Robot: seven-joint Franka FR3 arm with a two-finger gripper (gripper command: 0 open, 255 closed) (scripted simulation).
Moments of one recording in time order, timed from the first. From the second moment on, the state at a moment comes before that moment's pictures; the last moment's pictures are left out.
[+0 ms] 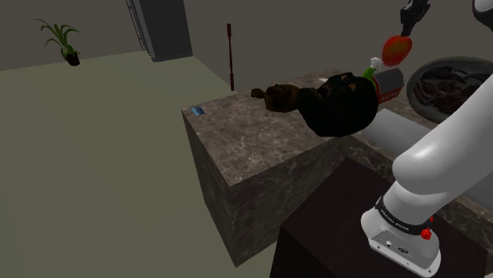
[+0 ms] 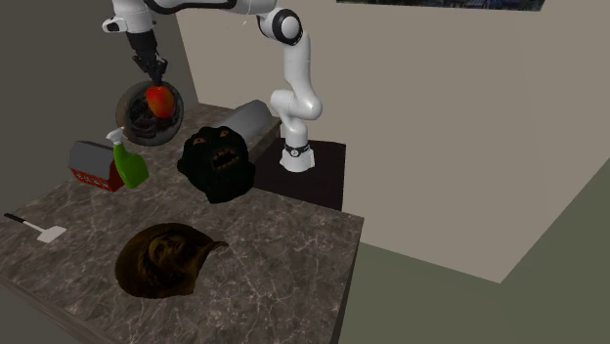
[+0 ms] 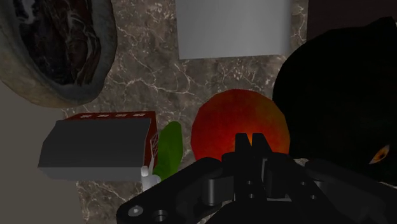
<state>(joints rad) -0.40 -0.09 -0.52 -1.54 -0.11 1.45 -0.67</state>
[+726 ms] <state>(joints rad) -0.40 -0.15 -0.51 -1.75 -0.14 1.60 -0.64</state>
